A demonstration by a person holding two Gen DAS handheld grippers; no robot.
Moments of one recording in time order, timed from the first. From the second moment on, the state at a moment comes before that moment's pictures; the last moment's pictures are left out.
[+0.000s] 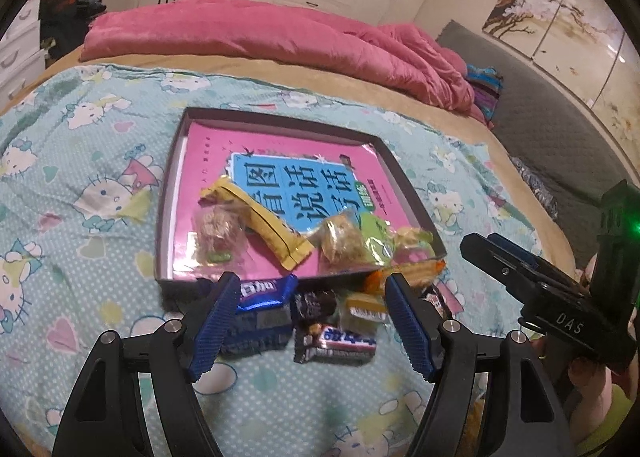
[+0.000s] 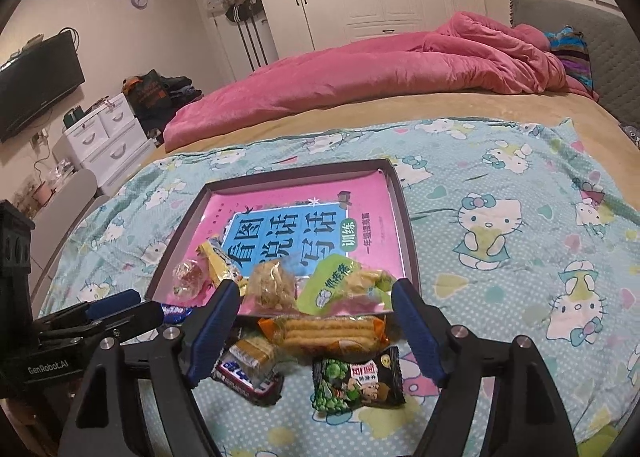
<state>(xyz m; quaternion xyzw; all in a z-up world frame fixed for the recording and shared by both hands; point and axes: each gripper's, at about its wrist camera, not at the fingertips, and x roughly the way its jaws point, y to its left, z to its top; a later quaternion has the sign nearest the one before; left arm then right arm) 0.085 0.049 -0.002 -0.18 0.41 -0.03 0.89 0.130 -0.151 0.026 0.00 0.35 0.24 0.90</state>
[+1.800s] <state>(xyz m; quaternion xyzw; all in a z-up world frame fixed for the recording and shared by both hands) 0.120 -0.020 -0.060 -0.15 0.51 -0.07 0.85 0.132 -0.157 -0.078 -0.10 0.42 0.24 0.87</state>
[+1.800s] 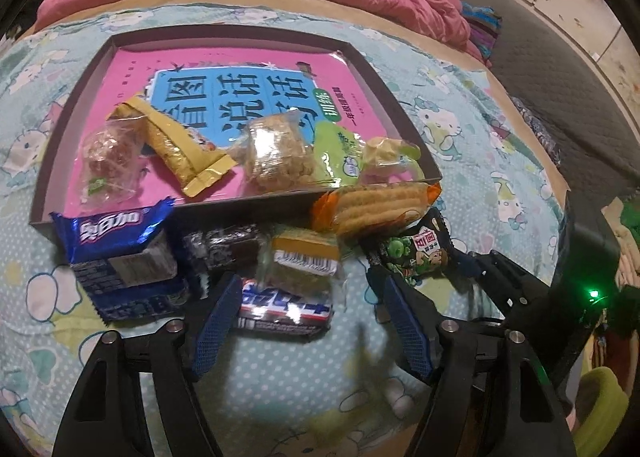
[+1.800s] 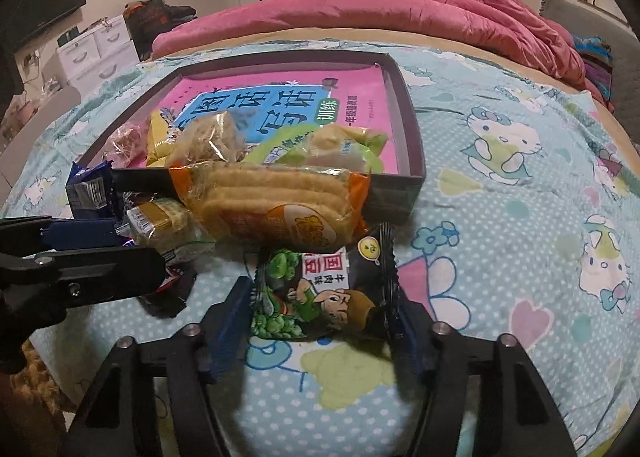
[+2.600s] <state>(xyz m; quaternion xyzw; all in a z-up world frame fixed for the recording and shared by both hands) 0.137 -0.040 -0.075 -0.11 0.52 -0.07 0.85 0.137 -0.202 -0.060 0.01 0.44 0.25 0.86</state>
